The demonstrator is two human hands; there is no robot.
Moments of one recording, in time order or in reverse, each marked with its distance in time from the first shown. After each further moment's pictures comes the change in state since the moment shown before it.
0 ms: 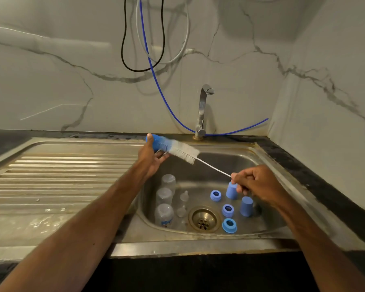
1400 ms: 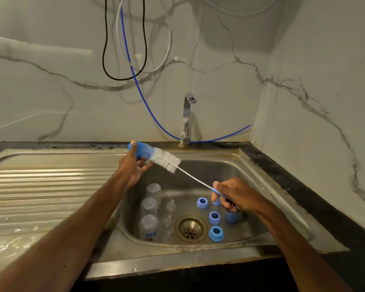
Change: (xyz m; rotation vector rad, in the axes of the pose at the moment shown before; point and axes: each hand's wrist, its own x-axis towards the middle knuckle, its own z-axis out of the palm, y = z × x) left_hand 0.017 0.001 -0.011 0.024 -0.021 0.031; right_hand -0.007 -0.011 0.005 0.035 -0.268 0.117
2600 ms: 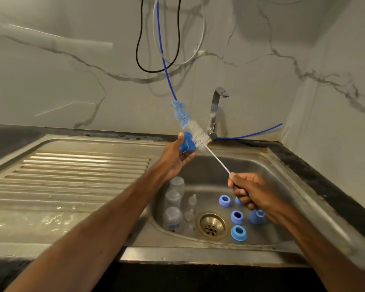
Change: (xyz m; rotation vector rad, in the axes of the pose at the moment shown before) left_hand -0.040 -0.001 0.043 0.031 -0.191 -0.109; right_hand 0.012 -0.018 0.028 0.279 0.056 -0.011
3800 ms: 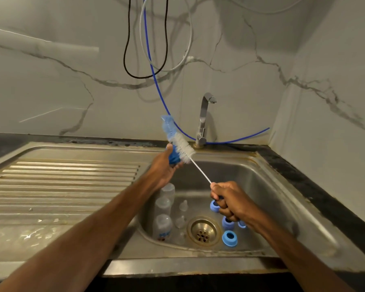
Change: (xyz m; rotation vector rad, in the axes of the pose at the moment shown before) left_hand -0.008 -0.006 0.008 -0.010 0.046 0.022; right_hand -0.003 -0.003 0.025 -0.063 -0.010 0.085
